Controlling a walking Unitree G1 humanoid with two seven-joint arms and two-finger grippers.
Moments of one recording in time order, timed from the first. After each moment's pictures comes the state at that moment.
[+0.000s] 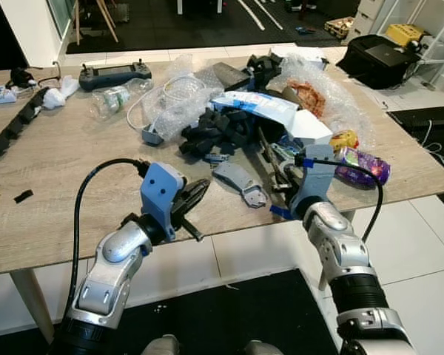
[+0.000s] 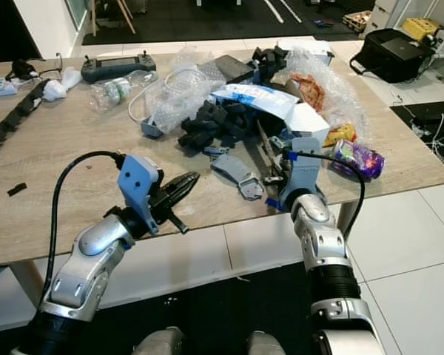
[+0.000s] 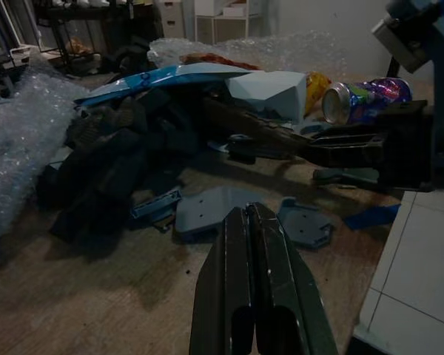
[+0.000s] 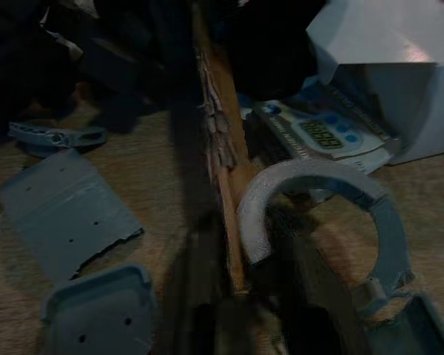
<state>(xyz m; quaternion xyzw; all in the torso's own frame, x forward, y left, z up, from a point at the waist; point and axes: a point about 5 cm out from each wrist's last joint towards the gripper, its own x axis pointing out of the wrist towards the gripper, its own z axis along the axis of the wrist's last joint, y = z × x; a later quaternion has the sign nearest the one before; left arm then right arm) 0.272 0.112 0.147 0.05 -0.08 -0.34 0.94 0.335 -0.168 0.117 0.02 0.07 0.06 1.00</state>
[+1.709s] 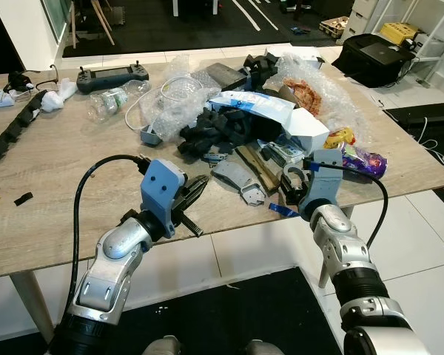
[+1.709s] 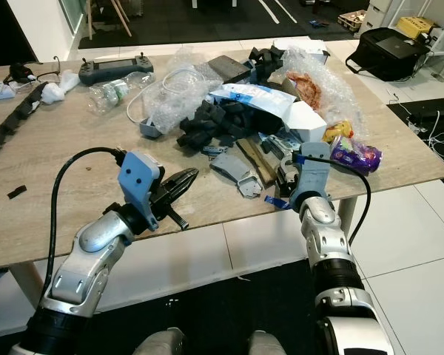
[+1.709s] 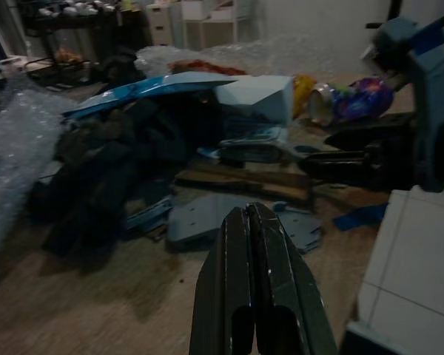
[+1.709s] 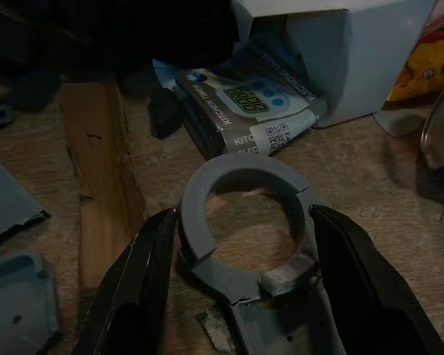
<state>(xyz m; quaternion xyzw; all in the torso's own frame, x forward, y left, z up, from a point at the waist) 0.274 0.111 0.150 0.06 -0.08 -0.35 0.93 0.346 -0.188 0.099 0.01 0.09 0.01 1.00</state>
